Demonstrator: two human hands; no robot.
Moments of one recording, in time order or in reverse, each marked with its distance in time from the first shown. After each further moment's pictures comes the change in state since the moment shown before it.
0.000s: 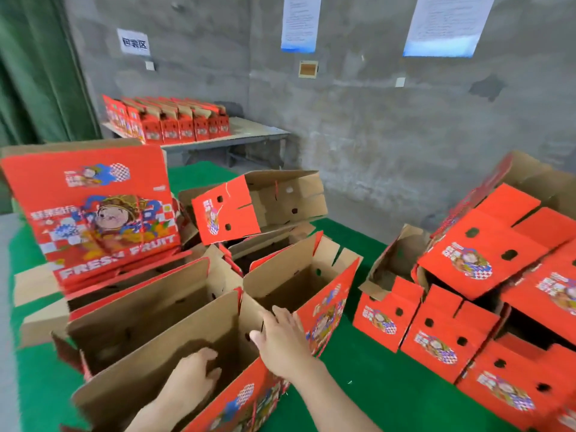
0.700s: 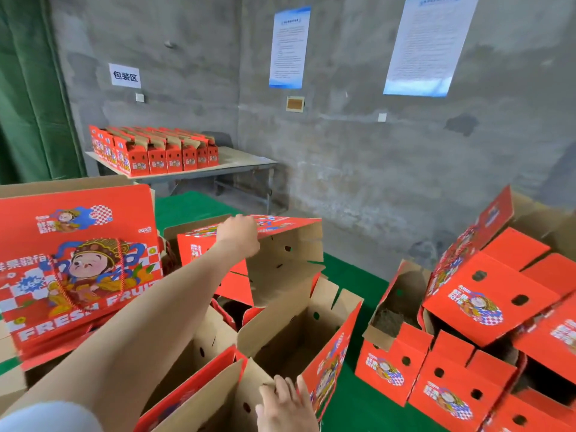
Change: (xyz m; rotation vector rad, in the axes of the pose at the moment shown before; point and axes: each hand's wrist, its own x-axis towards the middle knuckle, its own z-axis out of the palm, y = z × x) left_hand 0.230 0.155 -0.157 0.392 0.384 0.183; right_hand 0.007 -0.015 0.007 -0.251 0.166 0.059
